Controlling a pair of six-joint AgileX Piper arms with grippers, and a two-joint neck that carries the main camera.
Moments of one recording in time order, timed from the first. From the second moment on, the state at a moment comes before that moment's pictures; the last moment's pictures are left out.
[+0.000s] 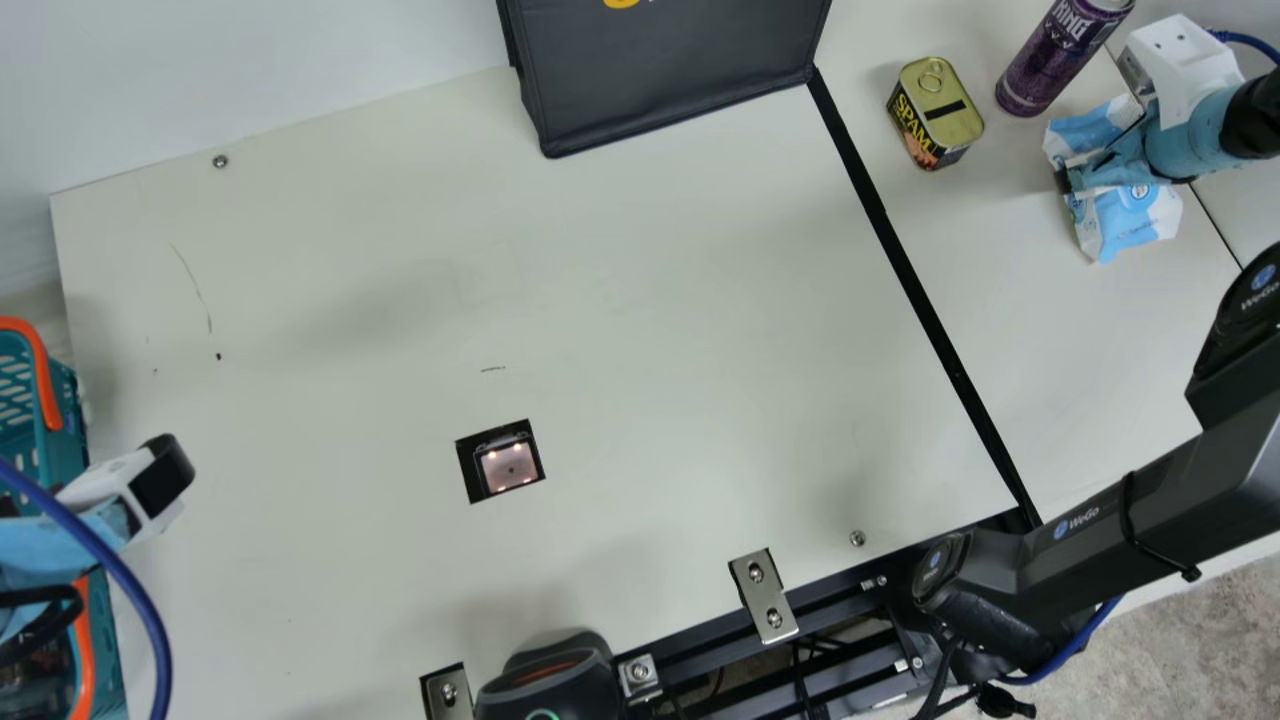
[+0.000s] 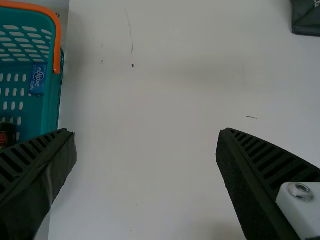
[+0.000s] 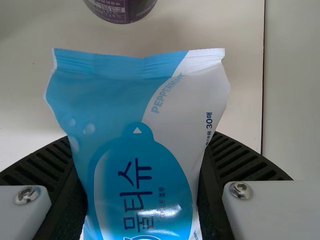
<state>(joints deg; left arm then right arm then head) -11.7 57.1 -63.9 -1.3 66.1 -11.8 -51.3 112.0 -81.0 14.6 42.8 -60.4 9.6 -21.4</state>
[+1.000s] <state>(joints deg) -11.7 57.1 -63.9 -1.3 66.1 -11.8 -47.1 98.4 -68.2 8.2 31.7 -56.5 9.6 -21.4</state>
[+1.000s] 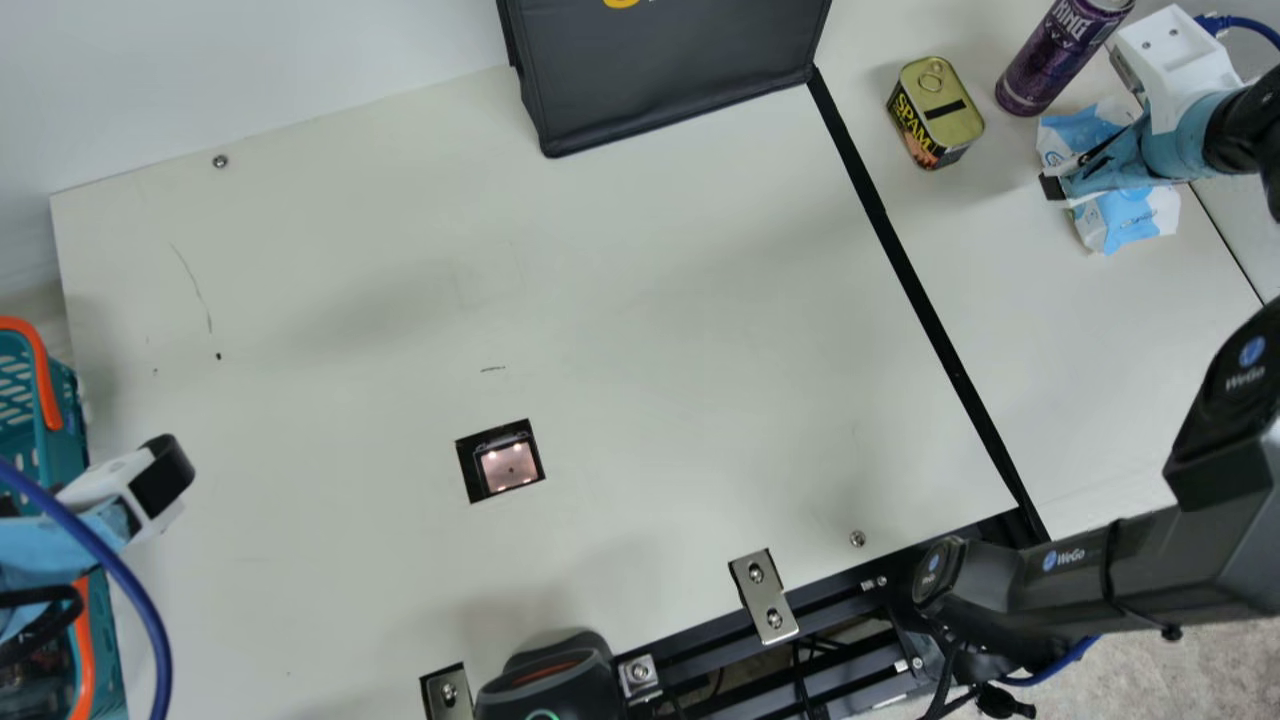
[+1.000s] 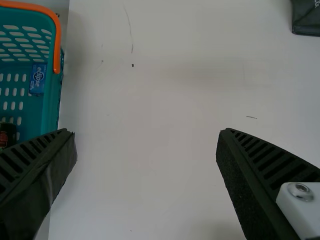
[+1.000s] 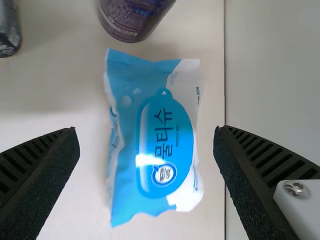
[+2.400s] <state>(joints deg) -11.7 57.1 -63.9 -1.3 66.1 -11.8 2.0 52.9 -63.6 -14.6 60.5 9.9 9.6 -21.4</state>
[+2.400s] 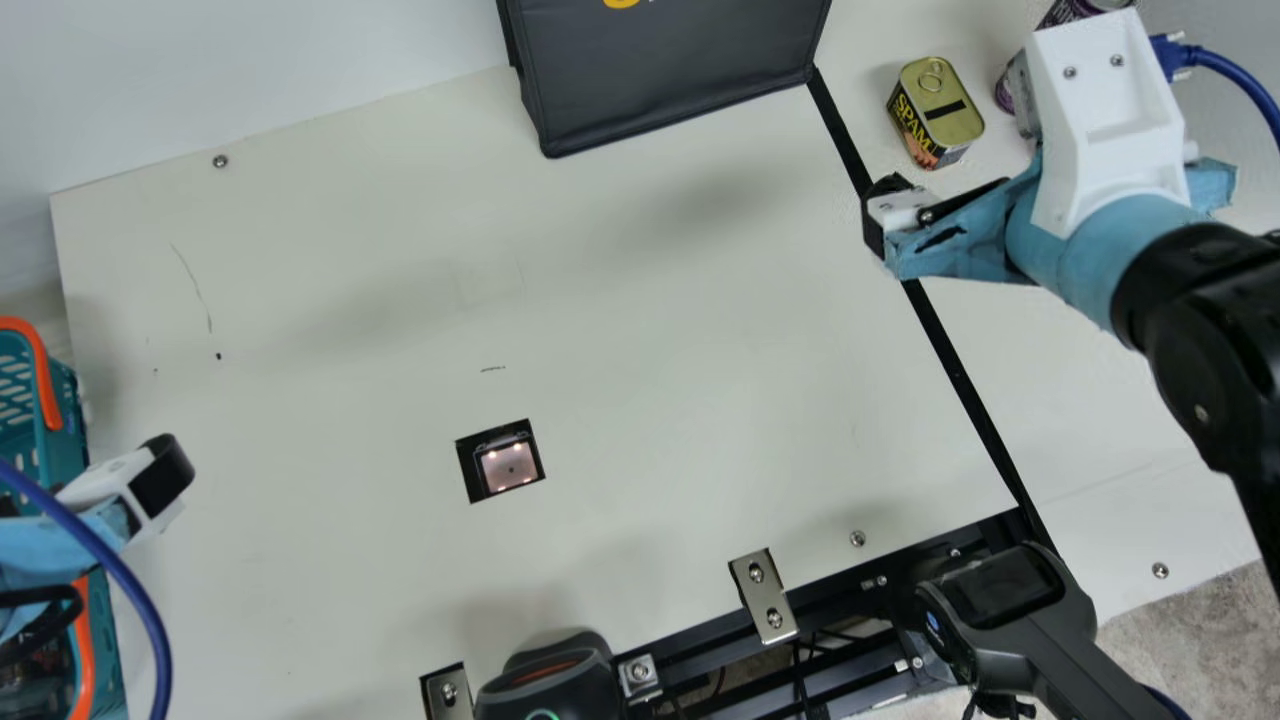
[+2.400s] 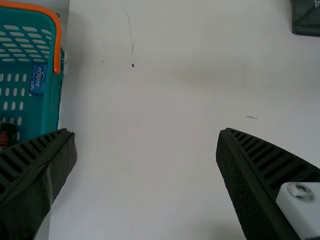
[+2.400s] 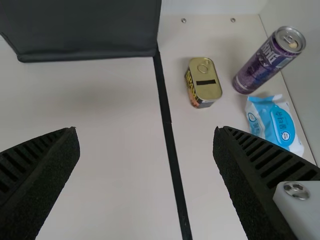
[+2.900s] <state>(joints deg) -3.8 46.9 -68.0 -1.4 69.0 -2.8 0.9 45.0 -68.6 -4.6 67.6 2.3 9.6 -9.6</state>
